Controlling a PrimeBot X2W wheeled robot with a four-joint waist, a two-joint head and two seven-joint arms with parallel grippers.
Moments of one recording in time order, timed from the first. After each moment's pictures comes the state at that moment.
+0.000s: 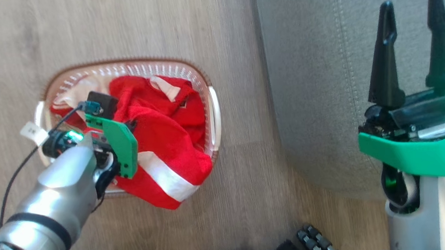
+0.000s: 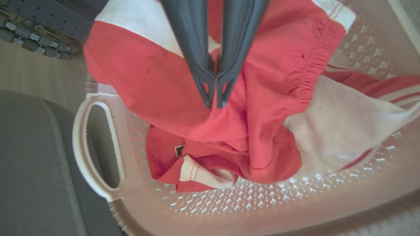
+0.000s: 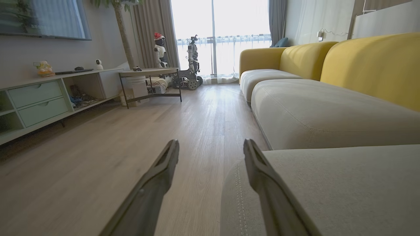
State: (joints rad) left arm -0.78 0.18 -0.81 1.16 -0.70 -0.12 -0.03; right arm -0.39 -0.06 0.09 -0.20 0.23 0.12 -0.25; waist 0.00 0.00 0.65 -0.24
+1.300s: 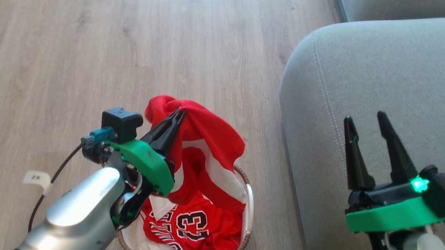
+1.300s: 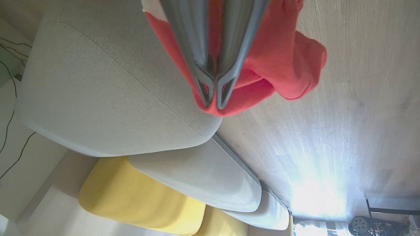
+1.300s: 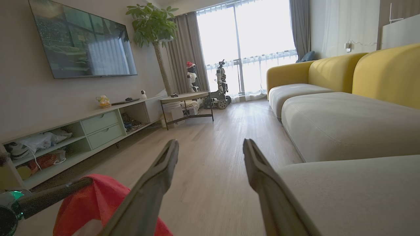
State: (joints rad) left arm -0.53 0.30 -0.83 0.45 -0.80 -0.01 -0.22; right arm -0.05 -0.12 0.10 -0.12 0.32 0.12 -0.18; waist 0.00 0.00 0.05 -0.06
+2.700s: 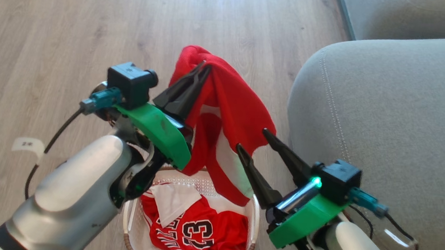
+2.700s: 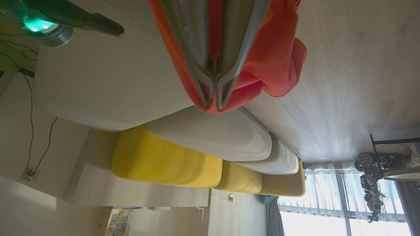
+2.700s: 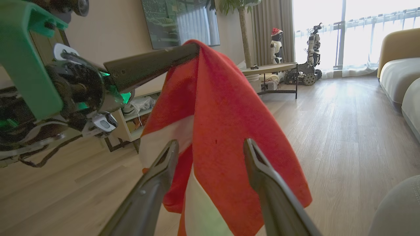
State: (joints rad) left arm -0.63 0.38 -0.82 0.09 -0.79 0.11 -0.07; right arm -0.20 -0.16 0.53 0.03 0.44 0.12 -0.17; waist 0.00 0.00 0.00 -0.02
